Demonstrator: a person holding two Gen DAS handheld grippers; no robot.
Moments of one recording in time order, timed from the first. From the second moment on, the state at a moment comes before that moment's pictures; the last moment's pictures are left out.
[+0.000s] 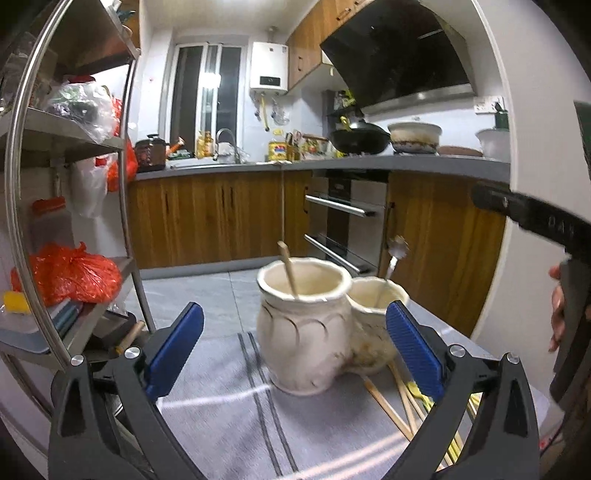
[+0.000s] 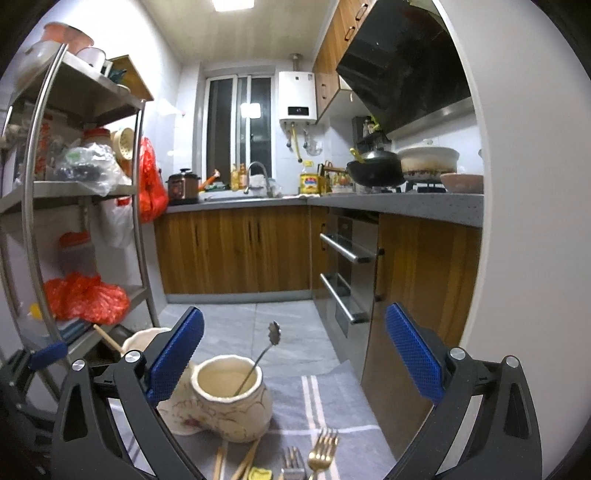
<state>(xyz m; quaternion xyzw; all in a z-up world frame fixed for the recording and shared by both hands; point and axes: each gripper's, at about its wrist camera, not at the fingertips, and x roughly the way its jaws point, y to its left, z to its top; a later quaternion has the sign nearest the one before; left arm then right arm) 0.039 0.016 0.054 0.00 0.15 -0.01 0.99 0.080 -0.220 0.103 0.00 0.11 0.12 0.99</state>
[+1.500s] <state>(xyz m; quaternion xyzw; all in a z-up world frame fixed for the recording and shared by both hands) 0.061 -0.026 0.000 0.05 0.28 -0.07 0.96 0.187 -0.239 -0.044 -0.02 0.44 0.17 0.88</state>
